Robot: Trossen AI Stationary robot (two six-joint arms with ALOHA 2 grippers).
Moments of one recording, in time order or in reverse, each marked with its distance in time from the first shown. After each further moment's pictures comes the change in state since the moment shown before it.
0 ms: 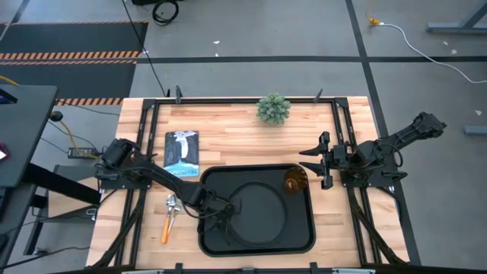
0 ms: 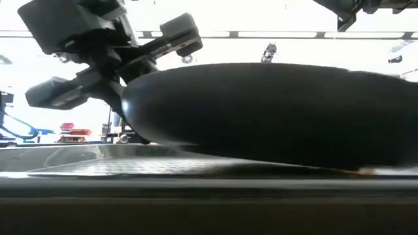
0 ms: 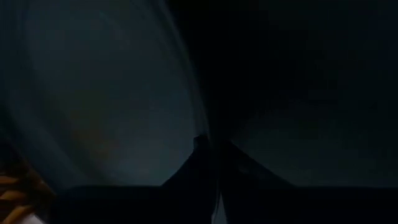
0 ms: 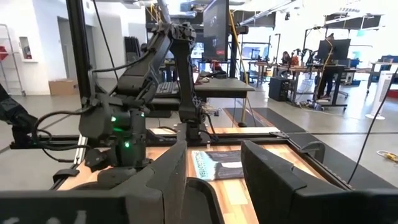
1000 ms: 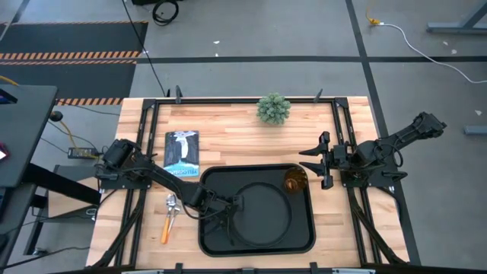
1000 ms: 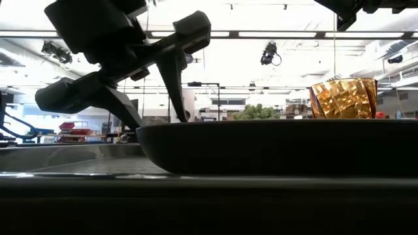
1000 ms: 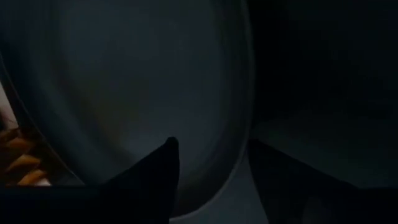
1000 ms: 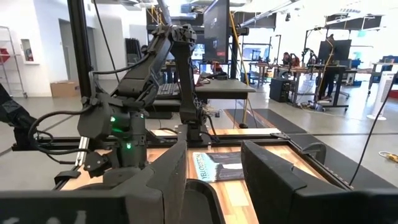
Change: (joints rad) left arm -0.003 0.006 0.000 0.062 -0.083 -0.107; right arm 0.000 0.001 0.000 0.005 -0.004 0.003
